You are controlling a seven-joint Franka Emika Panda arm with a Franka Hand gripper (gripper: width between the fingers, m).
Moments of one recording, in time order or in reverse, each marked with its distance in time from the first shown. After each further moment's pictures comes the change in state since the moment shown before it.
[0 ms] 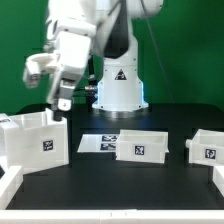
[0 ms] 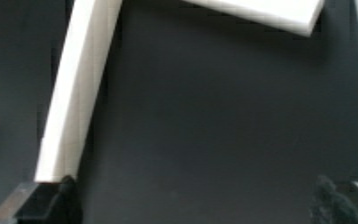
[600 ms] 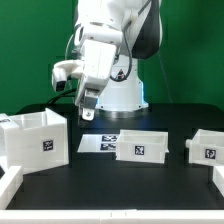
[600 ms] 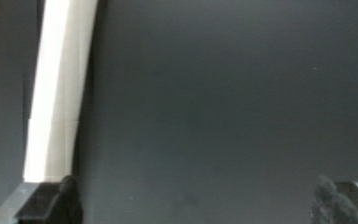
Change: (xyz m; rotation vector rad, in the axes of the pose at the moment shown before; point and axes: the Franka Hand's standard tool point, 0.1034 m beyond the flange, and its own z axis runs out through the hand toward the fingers) arm 0.032 0.005 0.011 0.114 -0.001 0.075
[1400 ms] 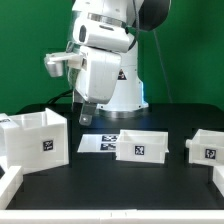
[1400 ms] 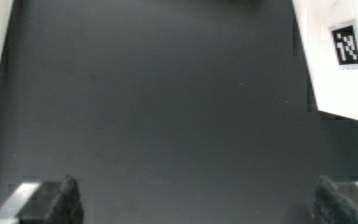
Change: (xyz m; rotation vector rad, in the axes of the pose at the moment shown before) arm -0.013 0.015 -0.007 0.367 0.017 -0.149
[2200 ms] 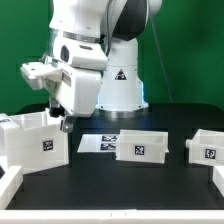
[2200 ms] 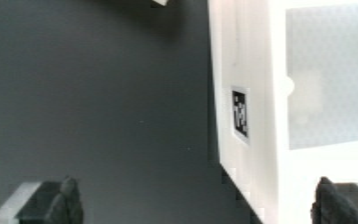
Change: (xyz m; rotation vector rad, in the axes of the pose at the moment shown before) arm -0.024 -0.060 0.031 0.083 0.026 -0.173
